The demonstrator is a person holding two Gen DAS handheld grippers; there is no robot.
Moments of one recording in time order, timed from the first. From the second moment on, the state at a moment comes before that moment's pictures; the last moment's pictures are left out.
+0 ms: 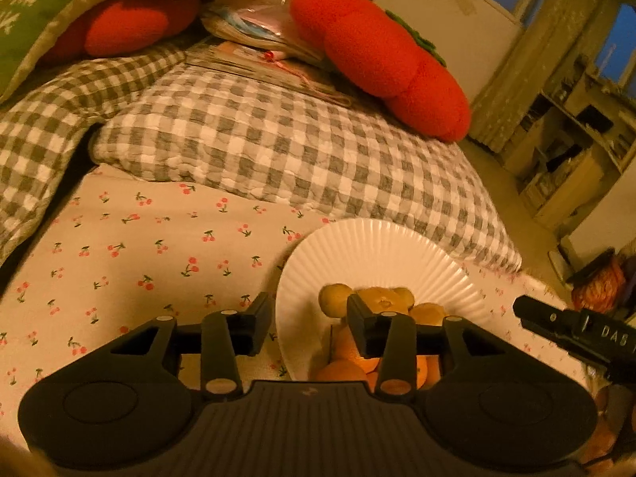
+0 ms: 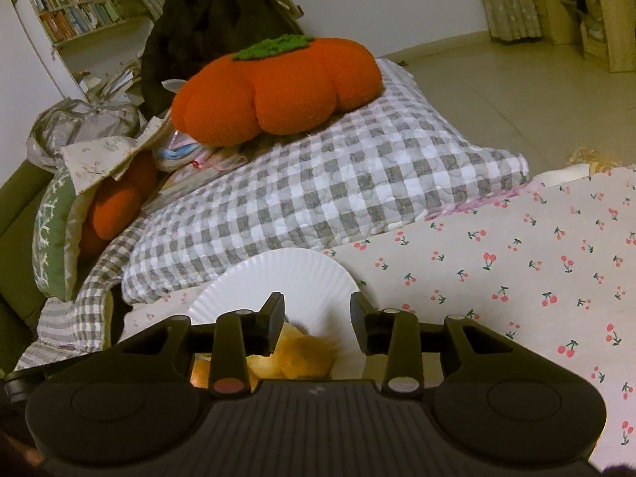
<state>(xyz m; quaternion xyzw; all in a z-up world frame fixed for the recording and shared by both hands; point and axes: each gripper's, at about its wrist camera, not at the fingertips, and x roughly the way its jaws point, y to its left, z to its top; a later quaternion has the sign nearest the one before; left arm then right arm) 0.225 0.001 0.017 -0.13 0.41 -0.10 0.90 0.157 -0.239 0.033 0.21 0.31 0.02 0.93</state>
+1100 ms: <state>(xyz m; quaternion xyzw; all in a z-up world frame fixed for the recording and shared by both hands) 0.157 -0.003 0.032 -0.04 0.42 -0.08 0.90 0.107 -0.179 0.053 0.15 0.34 0.07 0.93</state>
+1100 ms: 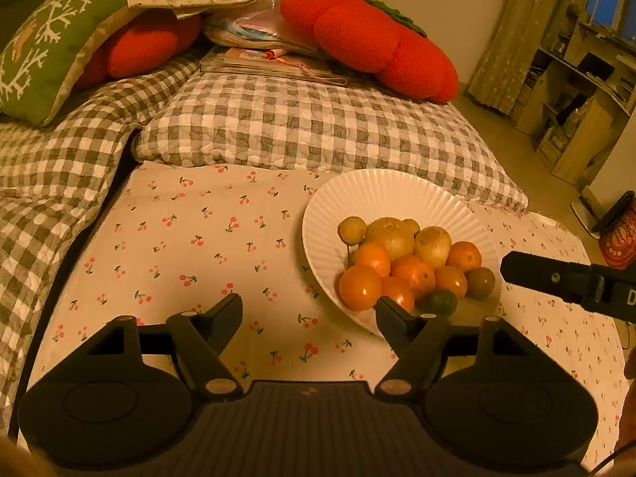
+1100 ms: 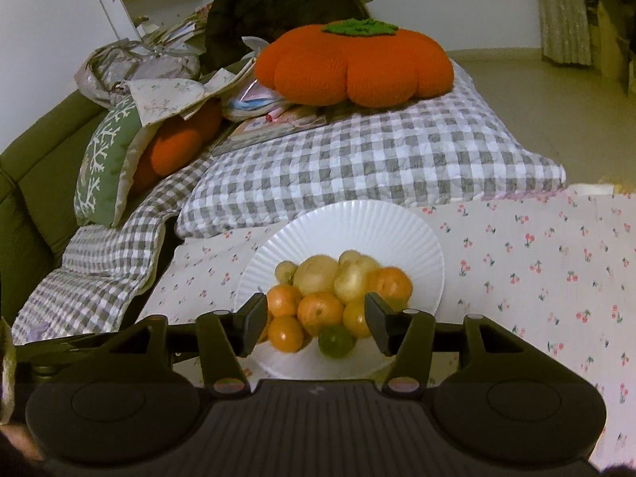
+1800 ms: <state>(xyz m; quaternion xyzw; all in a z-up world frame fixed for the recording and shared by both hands) 0.117 0.002 0.001 -0.05 0.48 -0.10 0.87 0.085 -0.150 0.039 0.15 0.38 0.11 0.91</state>
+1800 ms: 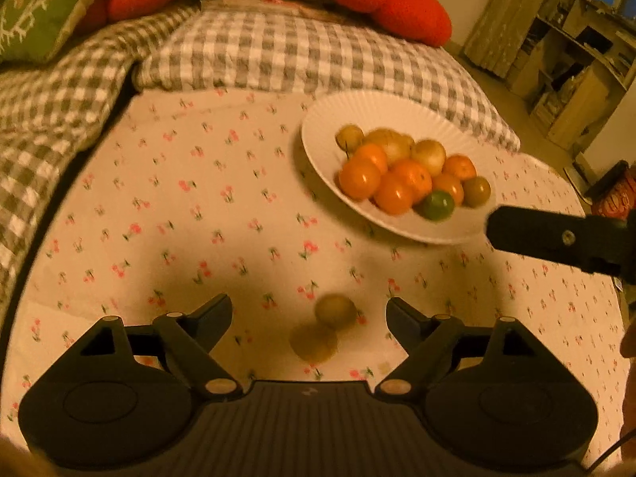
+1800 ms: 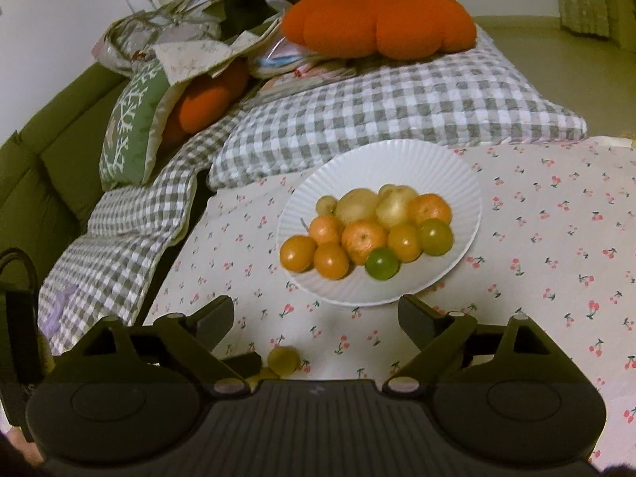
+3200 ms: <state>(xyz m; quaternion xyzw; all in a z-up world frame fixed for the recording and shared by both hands) 0.120 -0.011 -0.031 -0.02 0.52 -0.13 0.84 0.089 -0.118 0.007 0.08 0.43 0.12 0.89</state>
